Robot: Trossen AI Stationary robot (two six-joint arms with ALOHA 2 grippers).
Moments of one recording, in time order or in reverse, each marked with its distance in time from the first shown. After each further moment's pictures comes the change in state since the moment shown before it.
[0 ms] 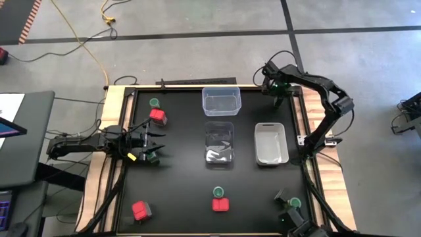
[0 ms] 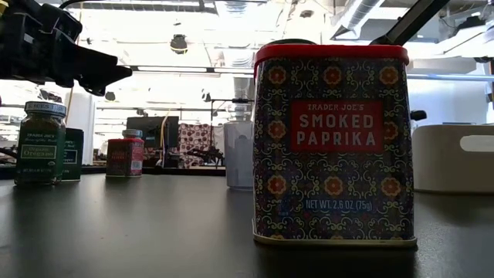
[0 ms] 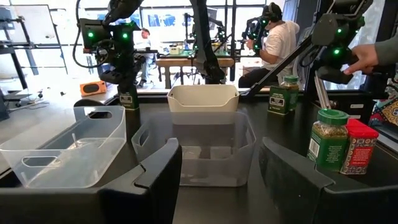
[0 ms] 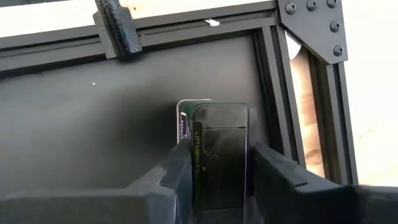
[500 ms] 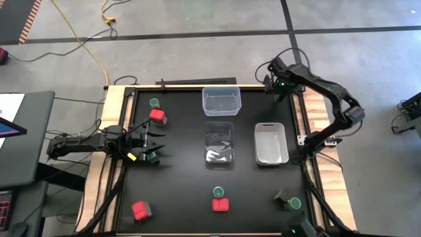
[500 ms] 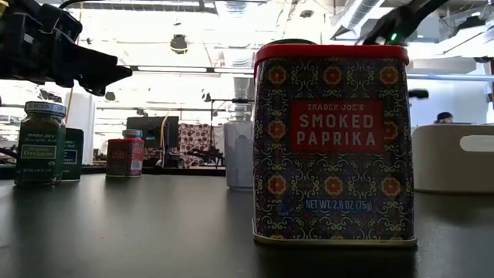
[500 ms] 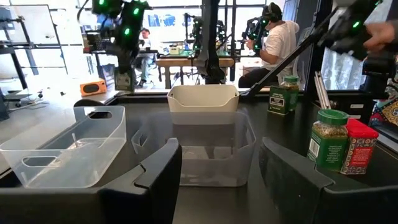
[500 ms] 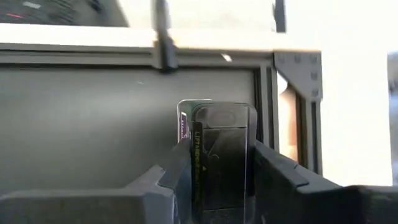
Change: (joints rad) left arm 0.000 0.000 0.000 0.000 0.000 0.000; right arm 0.034 -0.221 -0.001 -0.013 -0.020 -0.195
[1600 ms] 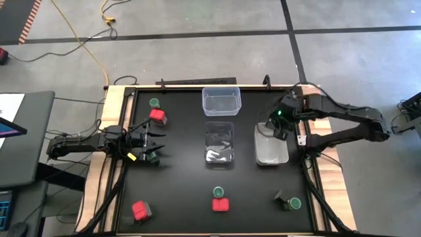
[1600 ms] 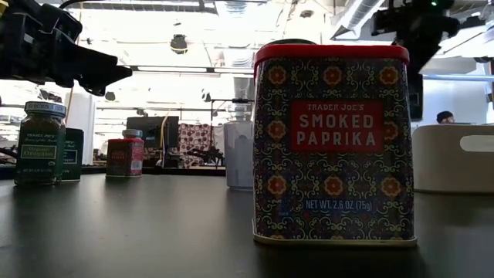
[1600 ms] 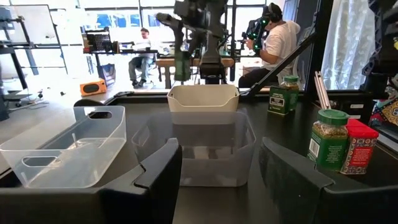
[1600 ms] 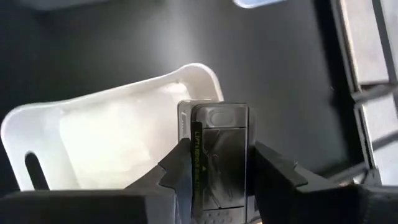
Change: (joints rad) left arm 0.000 0.000 0.000 0.000 0.000 0.000; right arm 0.786 -0.406 -0.072 -0.263 -0.099 -0.517
